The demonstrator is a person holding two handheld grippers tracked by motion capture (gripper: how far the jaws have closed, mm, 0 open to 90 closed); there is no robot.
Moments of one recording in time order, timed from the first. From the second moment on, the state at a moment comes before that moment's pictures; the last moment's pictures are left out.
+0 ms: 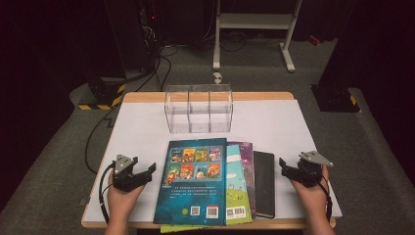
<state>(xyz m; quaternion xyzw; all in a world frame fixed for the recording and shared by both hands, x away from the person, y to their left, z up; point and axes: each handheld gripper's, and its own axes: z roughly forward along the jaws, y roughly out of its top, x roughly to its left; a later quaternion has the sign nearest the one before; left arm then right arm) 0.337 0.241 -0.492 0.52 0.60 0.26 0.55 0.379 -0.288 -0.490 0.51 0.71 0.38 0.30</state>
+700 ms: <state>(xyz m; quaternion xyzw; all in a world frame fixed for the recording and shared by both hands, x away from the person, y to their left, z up) 0.334 0.226 -0.489 0.54 0.60 0.22 0.55 0.373 -0.272 -0.482 0.49 0.71 0.40 0.29</state>
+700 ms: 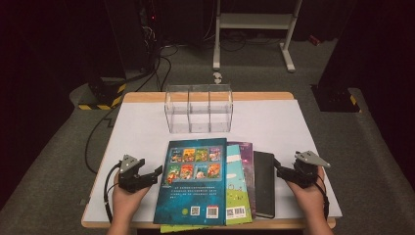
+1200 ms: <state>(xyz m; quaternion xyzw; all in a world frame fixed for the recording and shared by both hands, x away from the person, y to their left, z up) 0.331 0.210 -0.486 0.56 0.59 0.21 0.55 0.365 -0.254 -0.470 0.47 0.72 0.43 0.27</state>
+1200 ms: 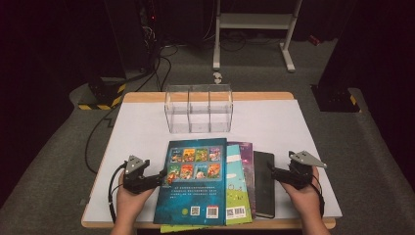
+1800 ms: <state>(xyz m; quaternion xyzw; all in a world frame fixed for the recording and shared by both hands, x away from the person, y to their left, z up) 0.315 0.180 -0.498 0.59 0.58 0.16 0.53 0.352 -0.221 -0.462 0.42 0.77 0.42 0.24</state>
